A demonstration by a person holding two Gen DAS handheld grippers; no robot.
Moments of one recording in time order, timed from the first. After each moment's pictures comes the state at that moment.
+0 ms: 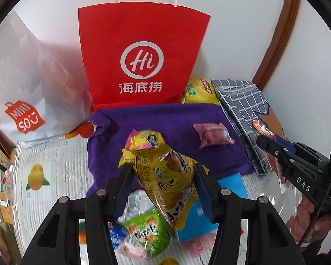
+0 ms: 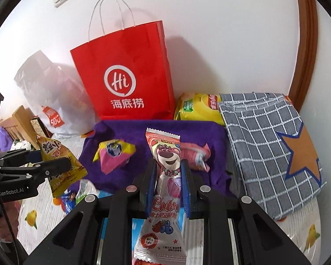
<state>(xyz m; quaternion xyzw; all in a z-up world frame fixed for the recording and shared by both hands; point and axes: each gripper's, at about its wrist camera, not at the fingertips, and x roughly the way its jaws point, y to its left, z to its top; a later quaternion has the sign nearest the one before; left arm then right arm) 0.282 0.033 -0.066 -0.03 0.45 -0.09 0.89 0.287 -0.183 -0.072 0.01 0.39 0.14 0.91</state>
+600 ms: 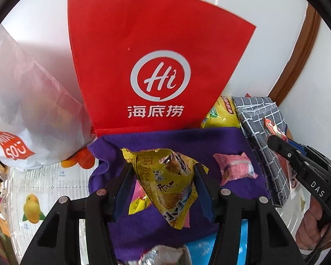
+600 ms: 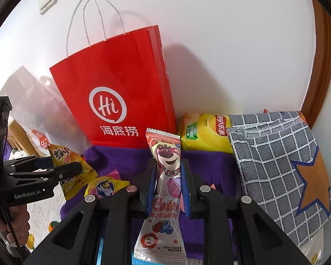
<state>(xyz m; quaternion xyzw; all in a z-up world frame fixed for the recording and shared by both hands) 0.366 0.050 -0.083 -0.05 0.44 -0.07 0.89 0.367 -0.170 -0.078 0.02 0.38 0.15 0.91</state>
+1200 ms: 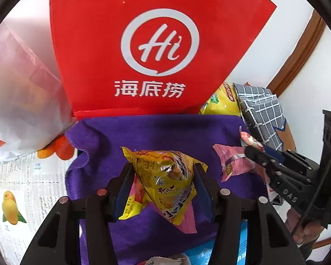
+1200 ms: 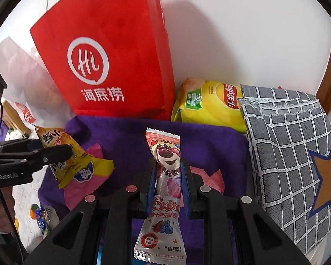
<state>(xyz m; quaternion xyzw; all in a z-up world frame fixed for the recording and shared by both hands) 0.388 0.049 -0.123 -0.08 0.48 -0.11 0.87 0.397 -0.166 -0.138 -0.02 0.44 0.16 0.88</state>
